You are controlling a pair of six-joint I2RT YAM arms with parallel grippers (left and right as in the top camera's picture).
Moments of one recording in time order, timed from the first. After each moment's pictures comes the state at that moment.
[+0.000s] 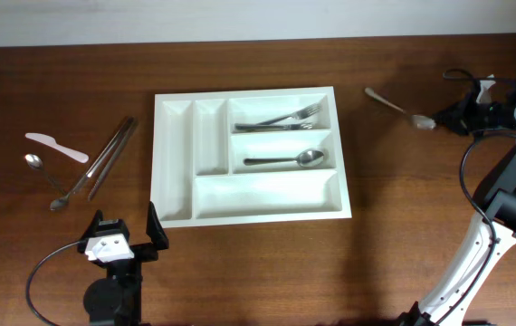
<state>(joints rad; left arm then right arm) 0.06 0.01 0.01 -0.08 -0.05 -0.08 -0.55 2.57 2.22 -1.09 -0.79 0.03</state>
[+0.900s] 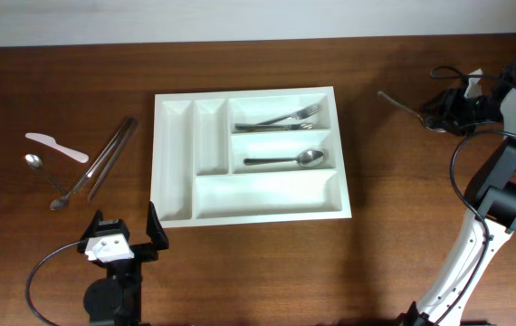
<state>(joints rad) 0.06 0.01 0.01 -0.08 -0.05 -0.08 -0.49 2.57 2.22 -1.02 -0.70 0.07</state>
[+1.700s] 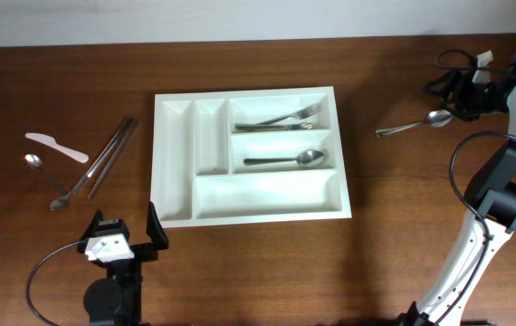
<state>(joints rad) 0.06 0.01 0.01 -0.08 -0.05 -0.08 -0.50 2.57 2.32 -1.00 -0.78 0.04</state>
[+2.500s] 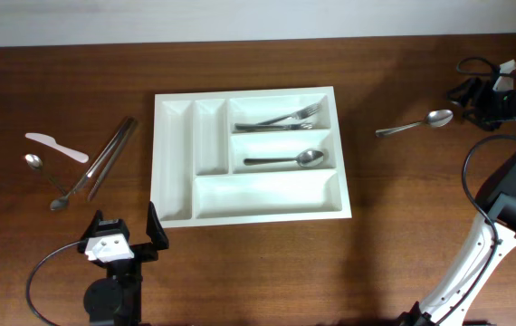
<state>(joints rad) 0.06 0.01 0.01 -0.08 -0.05 -0.08 -0.57 2.57 2.33 -1.01 -0.69 0.05</state>
